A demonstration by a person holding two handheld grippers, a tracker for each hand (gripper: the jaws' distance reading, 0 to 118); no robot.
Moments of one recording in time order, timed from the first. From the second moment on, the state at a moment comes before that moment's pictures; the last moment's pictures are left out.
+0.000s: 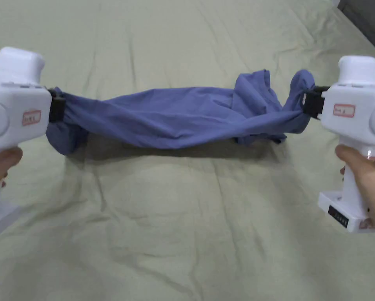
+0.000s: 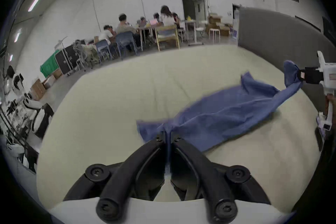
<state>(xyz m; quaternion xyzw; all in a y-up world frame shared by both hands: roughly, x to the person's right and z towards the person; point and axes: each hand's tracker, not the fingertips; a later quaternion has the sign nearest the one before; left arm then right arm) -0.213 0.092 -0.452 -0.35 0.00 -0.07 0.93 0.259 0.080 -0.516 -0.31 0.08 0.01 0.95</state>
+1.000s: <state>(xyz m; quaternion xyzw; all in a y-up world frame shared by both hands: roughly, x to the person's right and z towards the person) -0.216 0.035 -0.122 -0.49 -0.01 -0.06 0.87 0.348 0.032 -0.145 -0.42 0.06 0.00 0.91</state>
